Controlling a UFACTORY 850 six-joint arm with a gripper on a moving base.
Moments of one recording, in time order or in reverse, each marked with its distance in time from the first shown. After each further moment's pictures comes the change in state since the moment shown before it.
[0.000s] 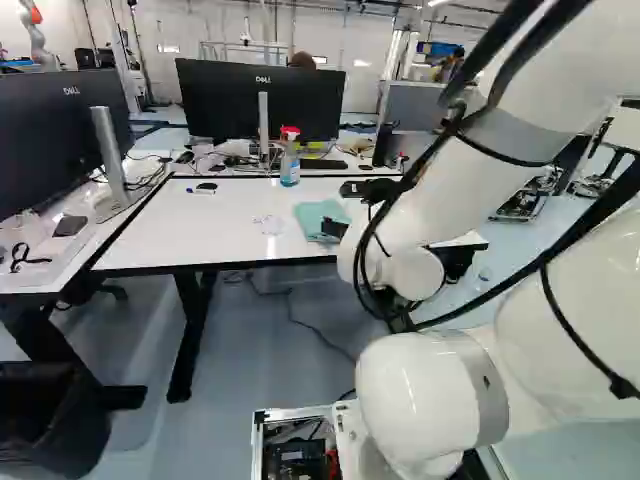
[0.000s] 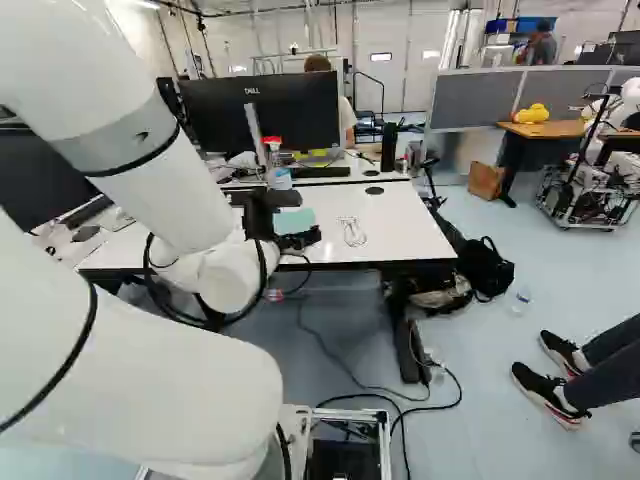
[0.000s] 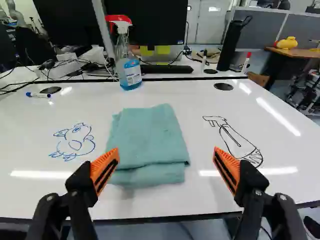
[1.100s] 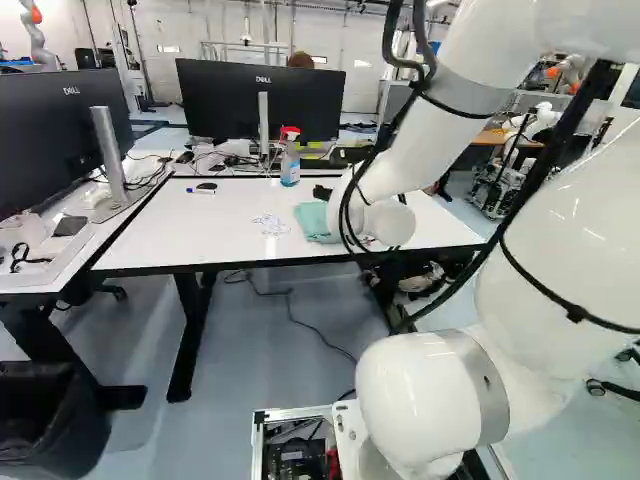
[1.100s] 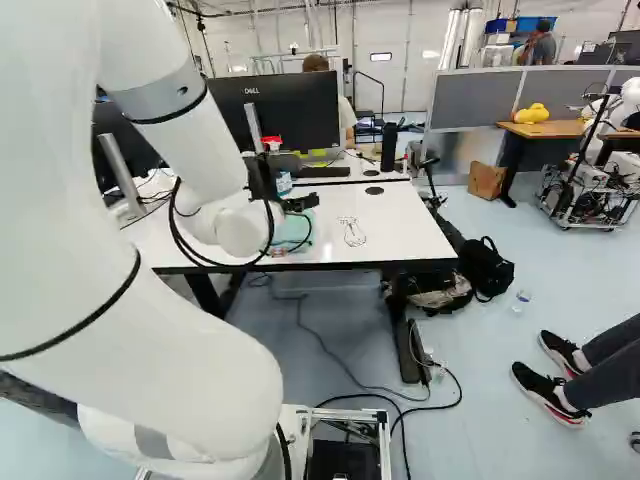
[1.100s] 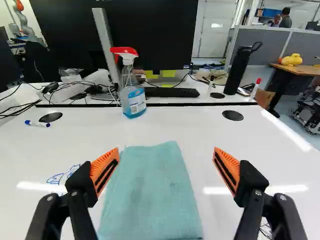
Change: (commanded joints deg) arm 1.8 -11.9 -16.2 0.0 0.0 0.0
